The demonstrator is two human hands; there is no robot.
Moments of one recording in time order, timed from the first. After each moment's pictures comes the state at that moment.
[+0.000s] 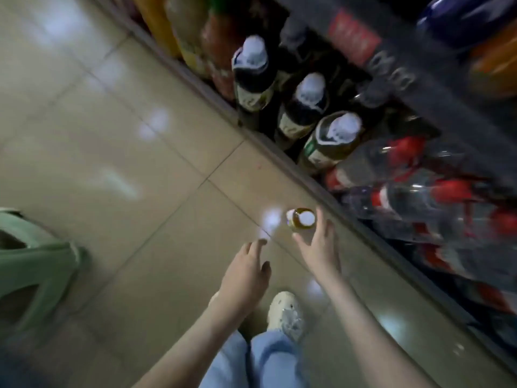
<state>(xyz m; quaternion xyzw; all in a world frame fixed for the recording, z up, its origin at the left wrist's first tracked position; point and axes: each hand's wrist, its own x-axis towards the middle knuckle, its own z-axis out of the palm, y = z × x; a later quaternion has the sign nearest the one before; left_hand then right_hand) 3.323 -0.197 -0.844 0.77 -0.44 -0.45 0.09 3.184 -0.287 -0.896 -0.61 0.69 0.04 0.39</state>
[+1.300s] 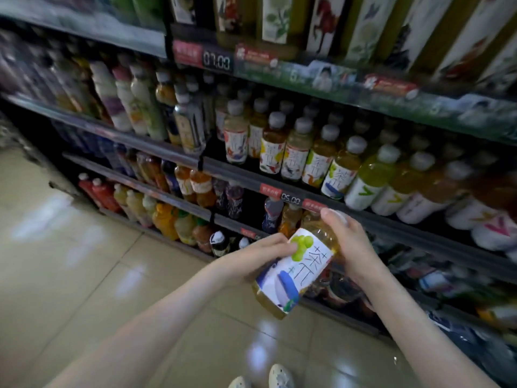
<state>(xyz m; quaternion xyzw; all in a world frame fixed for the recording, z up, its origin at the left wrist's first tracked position) 3.322 -0.253 -0.234 0.46 -0.52 -0.70 0.17 3.136 -0.270 -0.219 -0.42 0.59 -0.44 0.54</state>
